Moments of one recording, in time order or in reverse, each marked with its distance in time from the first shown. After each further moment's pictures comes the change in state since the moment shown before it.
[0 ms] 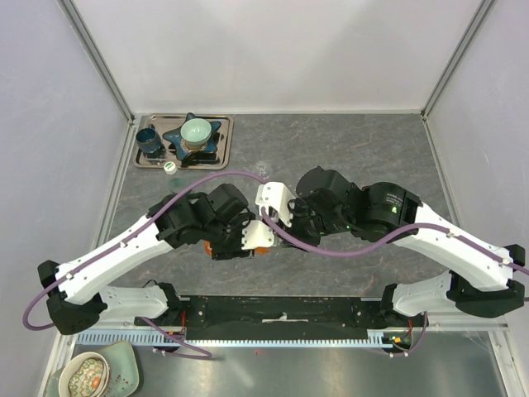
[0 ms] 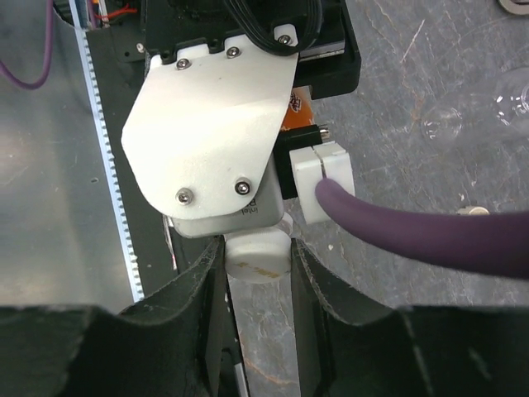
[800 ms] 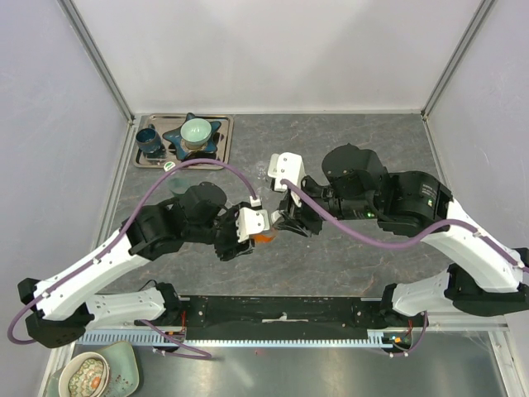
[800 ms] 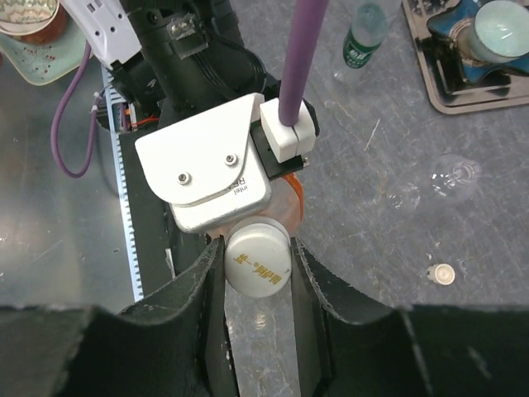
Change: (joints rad) left arm 0.002 -0.148 -0.048 0.229 0.094 -0.211; right arm -0.007 0.037 0.227 0.042 -0.028 0.040
